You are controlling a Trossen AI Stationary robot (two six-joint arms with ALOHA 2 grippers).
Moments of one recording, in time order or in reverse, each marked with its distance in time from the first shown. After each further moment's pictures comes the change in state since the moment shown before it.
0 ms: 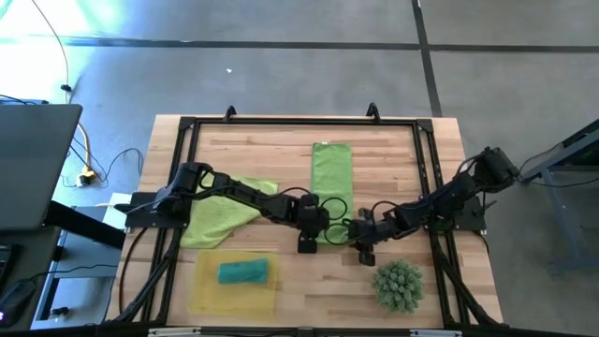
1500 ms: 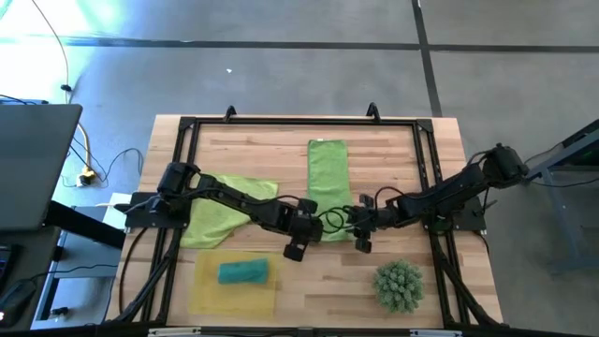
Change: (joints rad) left arm -0.074 -0.112 -0.002 -0.145 -0.074 0.203; right arm -0.104 -0.107 -0.001 -0.046 0.063 -0.086
